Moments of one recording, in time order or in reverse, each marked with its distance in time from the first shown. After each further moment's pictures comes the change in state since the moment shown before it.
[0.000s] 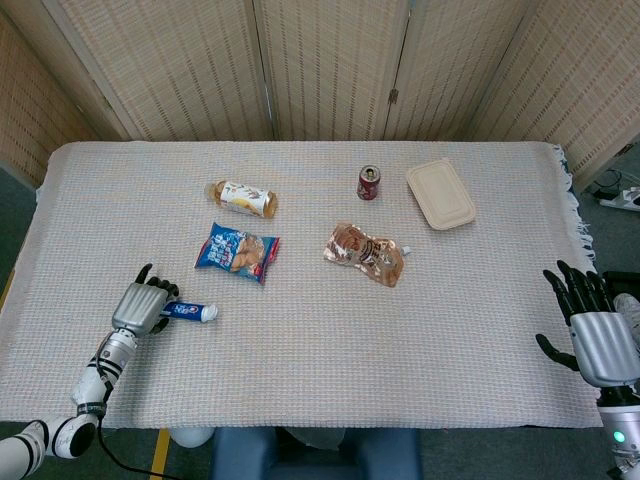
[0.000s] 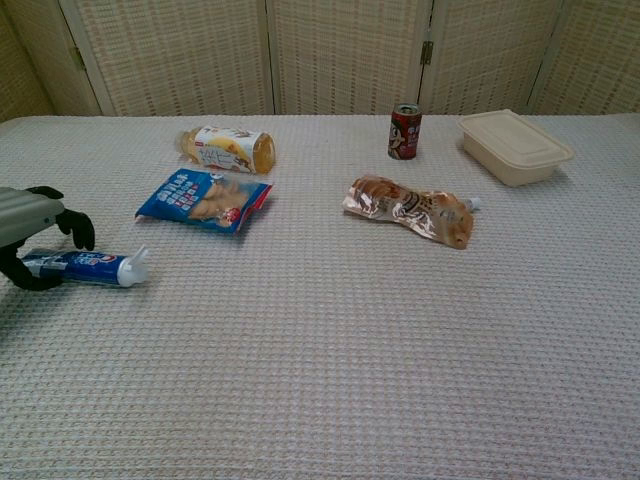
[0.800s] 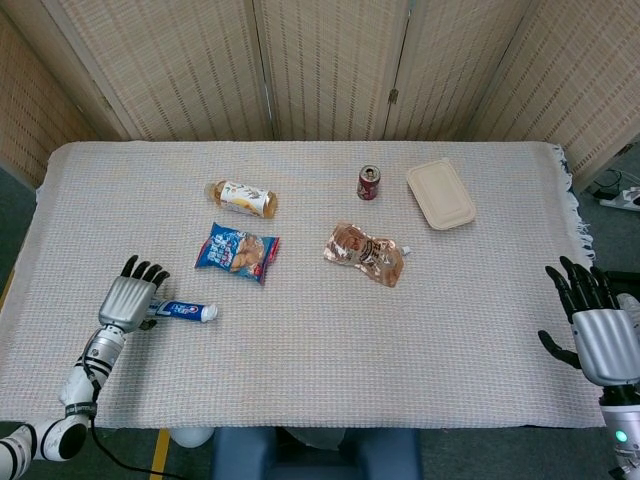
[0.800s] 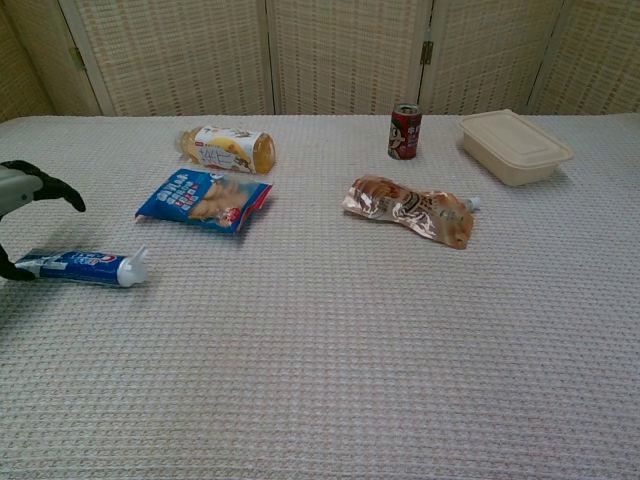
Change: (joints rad) left arm 0.028 0.067 -0.049 -0.097 -0.040 0.021 0.117; right arm 0.000 0.016 0.011 -0.023 -0.009 0.012 -0.031
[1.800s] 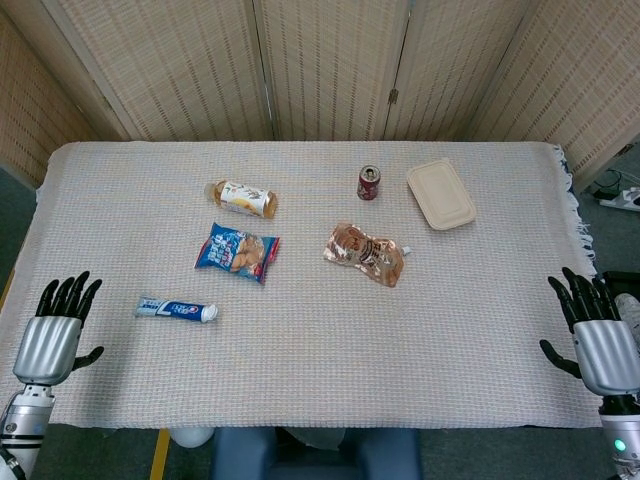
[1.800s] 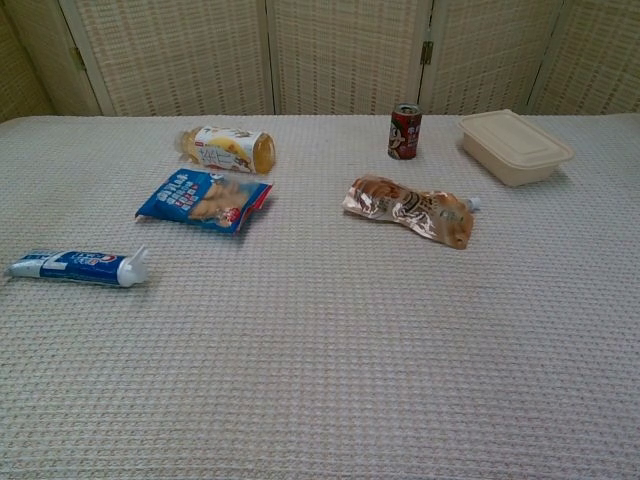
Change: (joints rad) left arm 0.312 0.249 0.038 -0.344 0.214 0.437 -0.078; right arm -0.029 -0.041 -0.016 0.047 -0.006 0.030 -0.001
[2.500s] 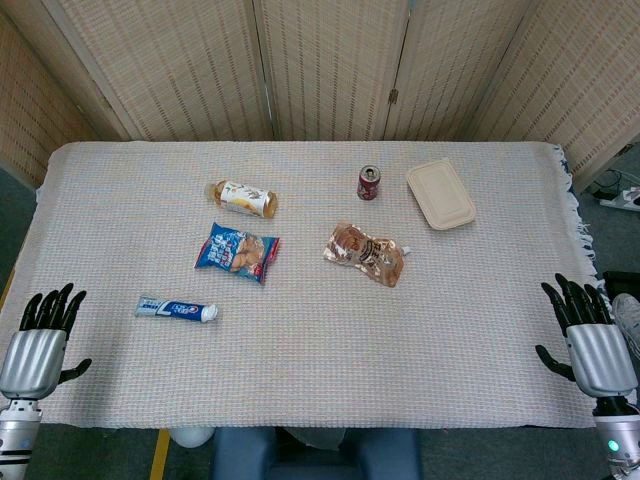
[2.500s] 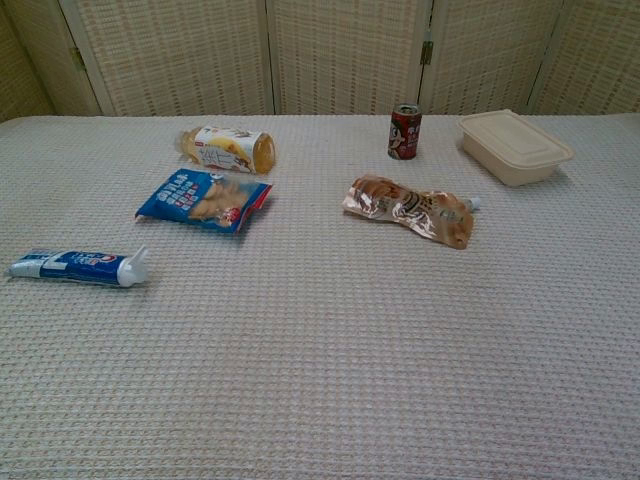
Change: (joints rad) left arm 0.064 0.017 0.028 -0.011 -0.016 0.037 -0.010; right arm 0.003 -0.036 -0.018 0.039 0.006 -0.033 0.007
